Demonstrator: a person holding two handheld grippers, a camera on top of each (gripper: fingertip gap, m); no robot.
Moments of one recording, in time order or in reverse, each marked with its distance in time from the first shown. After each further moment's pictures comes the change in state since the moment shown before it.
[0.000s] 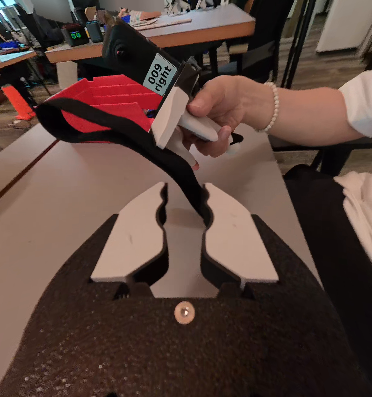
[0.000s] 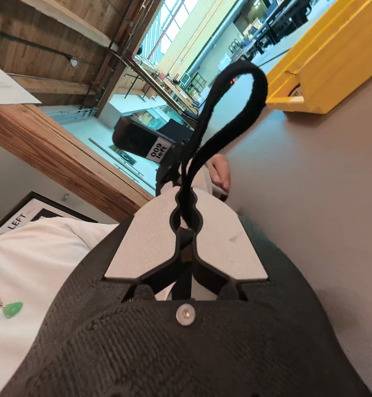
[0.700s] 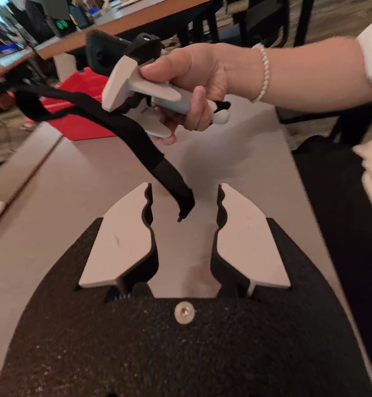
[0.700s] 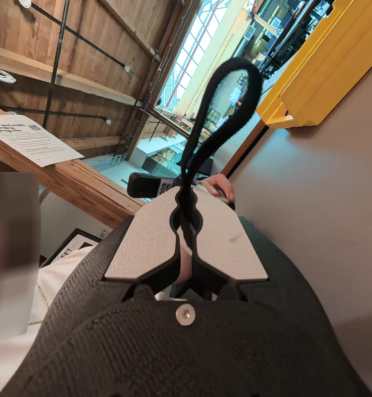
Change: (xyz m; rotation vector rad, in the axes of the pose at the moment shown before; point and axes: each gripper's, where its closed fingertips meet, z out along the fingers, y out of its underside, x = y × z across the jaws) left arm 0.007 0.013 0.007 -0.096 -0.033 0.143; right arm 0.012 -0.029 -0.034 0.166 -0.078 0.178
